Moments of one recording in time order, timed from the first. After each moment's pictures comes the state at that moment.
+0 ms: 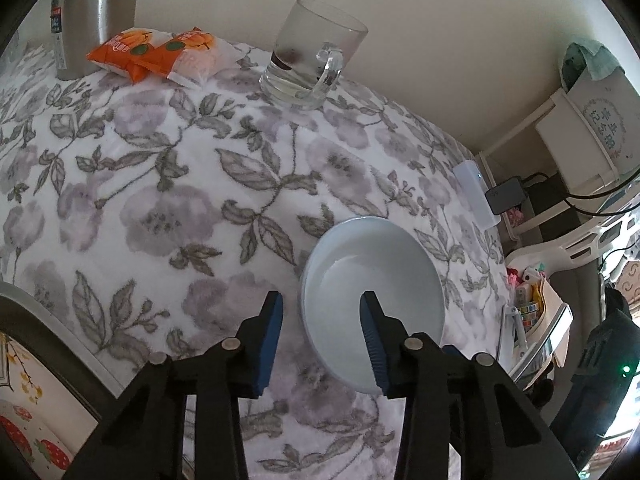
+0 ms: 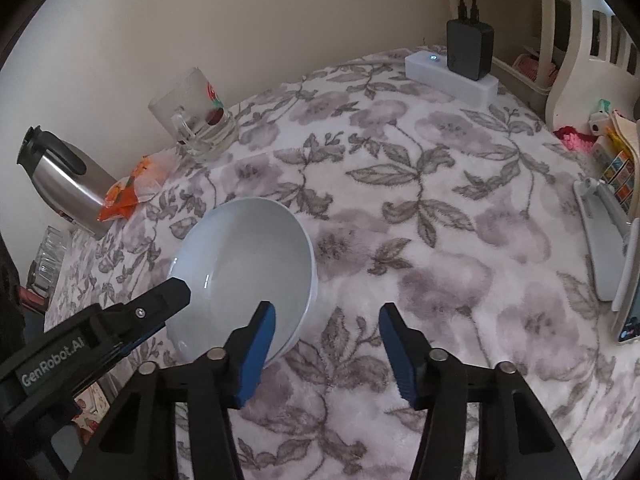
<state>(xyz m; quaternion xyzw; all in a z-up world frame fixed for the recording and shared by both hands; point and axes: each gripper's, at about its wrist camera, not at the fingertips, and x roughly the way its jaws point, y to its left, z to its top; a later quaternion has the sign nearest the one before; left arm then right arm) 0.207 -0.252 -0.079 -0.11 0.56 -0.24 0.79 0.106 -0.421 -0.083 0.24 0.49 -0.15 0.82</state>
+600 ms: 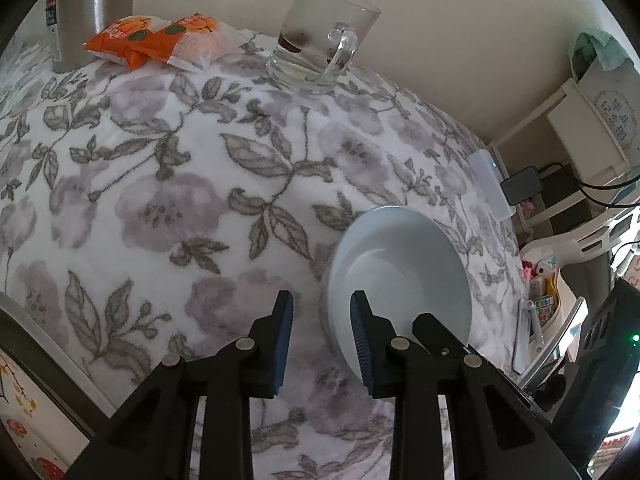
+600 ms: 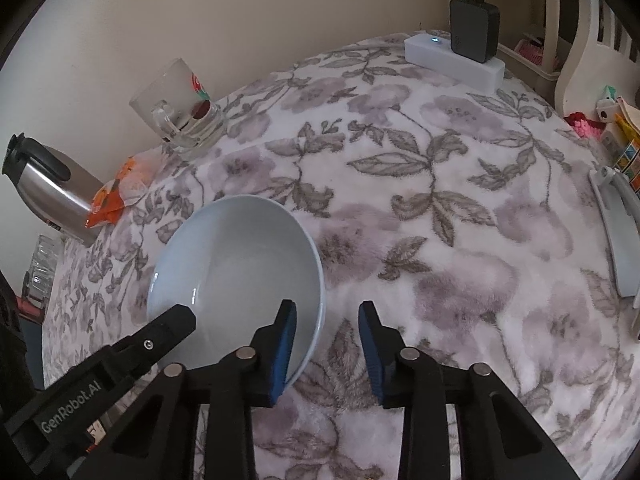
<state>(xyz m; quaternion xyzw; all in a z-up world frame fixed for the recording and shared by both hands) 0.212 -0.254 -0.098 -0.09 0.57 -0.23 0.78 0.123 -0.419 -0.100 0.25 0.50 -0.16 0.81</state>
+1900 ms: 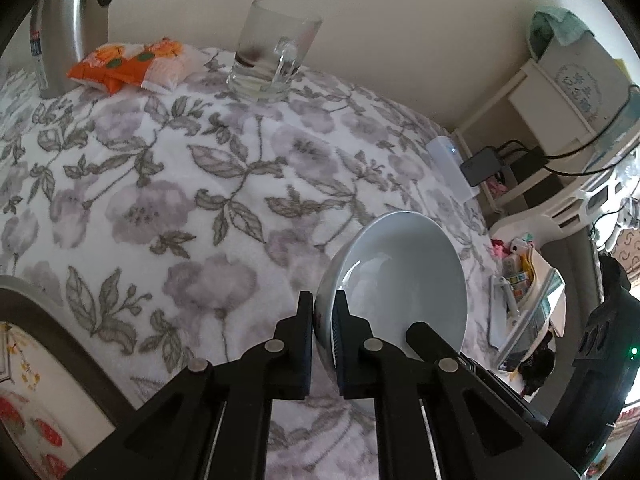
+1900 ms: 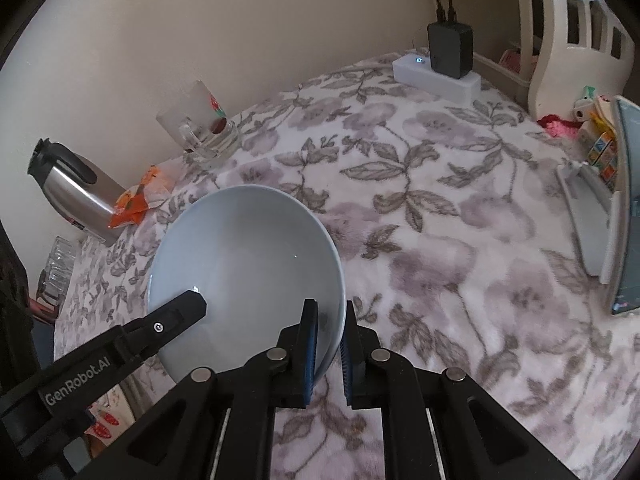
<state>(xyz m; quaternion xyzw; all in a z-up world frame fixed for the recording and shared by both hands) 0.181 -0.265 -0.064 -0.07 0.55 -0.27 0.78 0.080 -0.417 -0.067 0.26 0.47 -0.15 0.83</state>
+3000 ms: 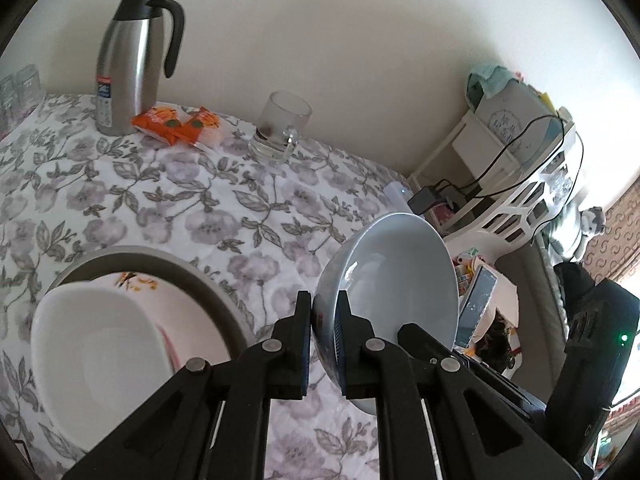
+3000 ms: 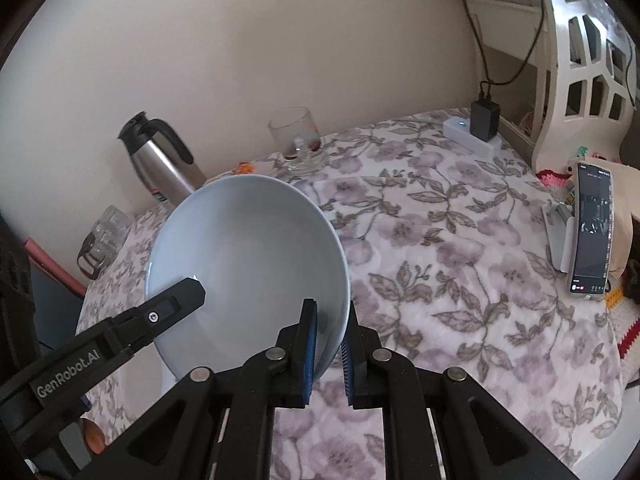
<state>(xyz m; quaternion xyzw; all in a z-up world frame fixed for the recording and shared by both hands) 0.104 -0.155 0.032 -0.12 0.48 -0.30 0.82 0.018 -0.321 0.035 0.20 0.43 -0.10 0.87</state>
